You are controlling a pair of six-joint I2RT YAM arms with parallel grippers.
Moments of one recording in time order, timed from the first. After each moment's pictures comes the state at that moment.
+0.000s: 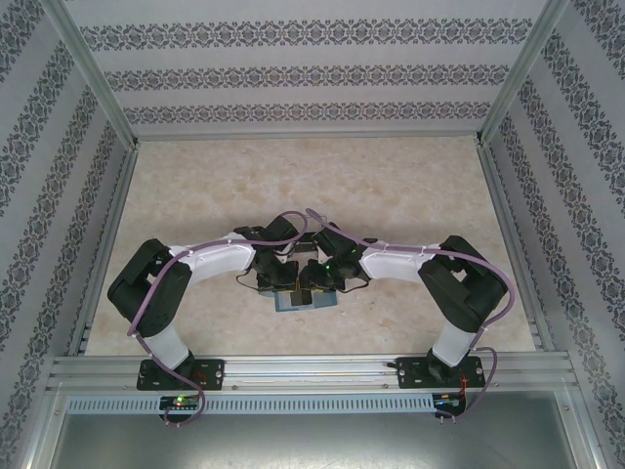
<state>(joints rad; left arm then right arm) -0.66 1.70 0.98 -0.63 0.31 -0.71 0.77 1.73 0.88 -0.24 -0.42 0.85</state>
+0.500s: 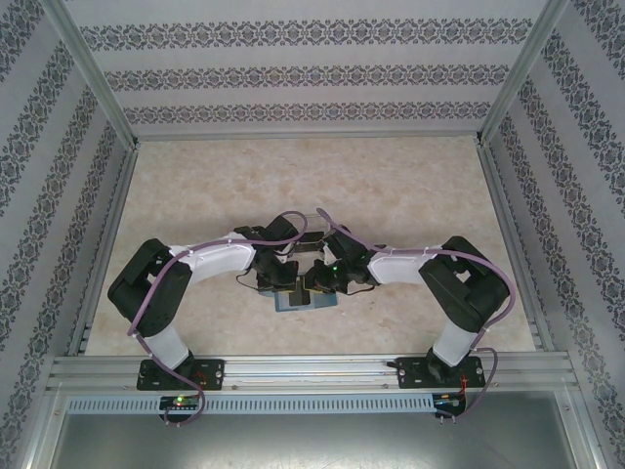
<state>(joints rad) -0.66 1.70 0.99 -0.64 0.31 -0.71 0.72 1.72 0.77 -0.05 -0.53 0.92</state>
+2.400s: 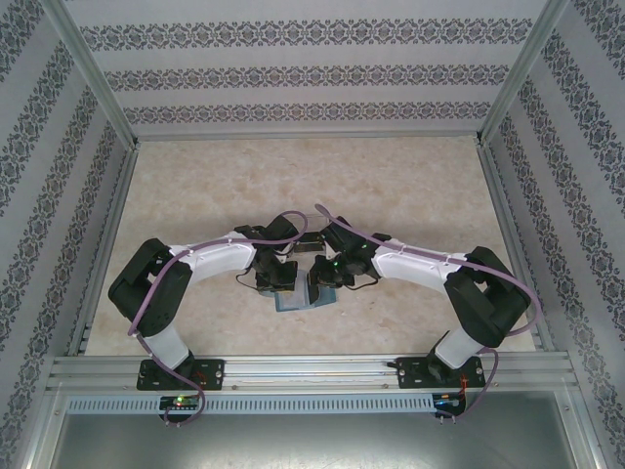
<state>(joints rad) -0.66 1.71 1.00 -0.66 0.30 -0.70 0.76 1.60 0.90 -0.41 -0.35 0.80</state>
